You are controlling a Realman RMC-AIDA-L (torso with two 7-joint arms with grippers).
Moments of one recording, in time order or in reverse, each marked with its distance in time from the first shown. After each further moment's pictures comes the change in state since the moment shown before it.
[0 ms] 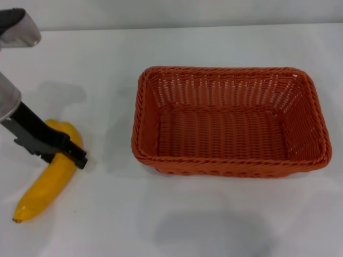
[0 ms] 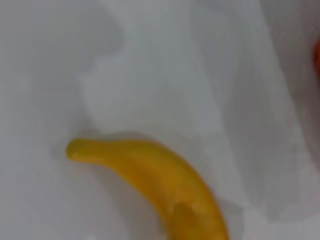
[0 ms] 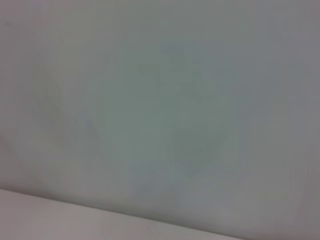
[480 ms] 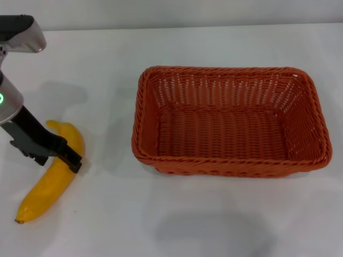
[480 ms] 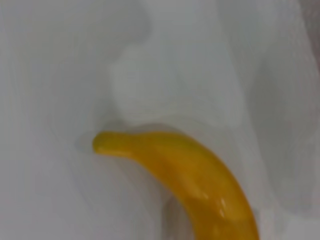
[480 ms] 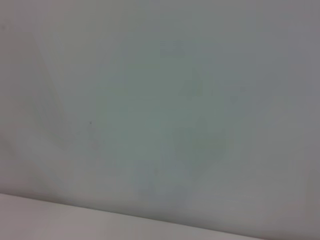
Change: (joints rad) left arm -0.028 -0.015 0.016 0.030 0.086 0.017 -0.013; right arm 0.009 0.002 -0.006 0.047 0.009 -0.030 0.002
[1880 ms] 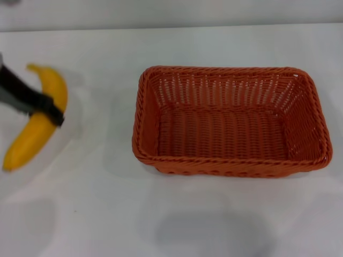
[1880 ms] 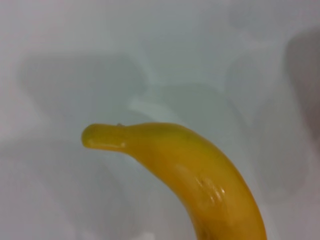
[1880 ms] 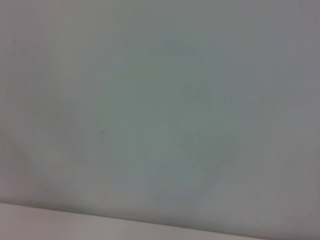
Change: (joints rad) left arm 0.025 0.004 -0.037 -0.281 0.003 -0.062 0.015; right arm -0.011 0.000 0.000 0.005 0.042 0.026 0.023
